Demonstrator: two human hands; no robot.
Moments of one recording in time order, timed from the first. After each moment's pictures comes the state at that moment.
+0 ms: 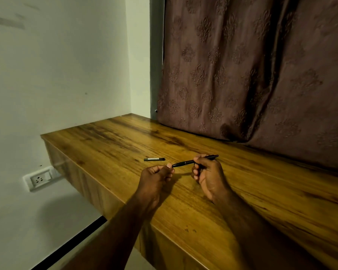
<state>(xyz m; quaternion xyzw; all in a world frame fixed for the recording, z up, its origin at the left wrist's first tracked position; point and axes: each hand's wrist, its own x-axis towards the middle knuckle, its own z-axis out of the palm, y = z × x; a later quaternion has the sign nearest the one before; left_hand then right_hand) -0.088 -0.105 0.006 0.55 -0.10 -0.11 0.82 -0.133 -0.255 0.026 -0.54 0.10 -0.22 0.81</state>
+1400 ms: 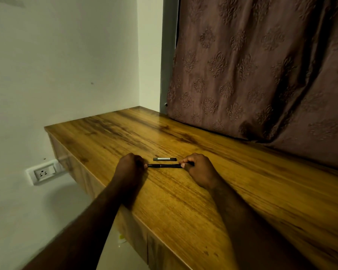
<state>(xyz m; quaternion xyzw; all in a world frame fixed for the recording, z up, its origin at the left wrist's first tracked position) 0.011 -0.029 0.002 0.90 -0.20 0.13 0.37 -0.038 -0.255 -0.001 -0.91 0.04 -0.18 0.36</state>
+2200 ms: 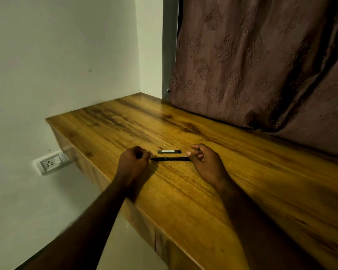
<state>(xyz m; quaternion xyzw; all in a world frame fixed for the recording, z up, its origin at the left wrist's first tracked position) 0.002 -0.028 0.014 0.85 -0.10 0.04 0.51 -0.062 -0.244 0.006 -0.87 0.10 -0.21 0.43</state>
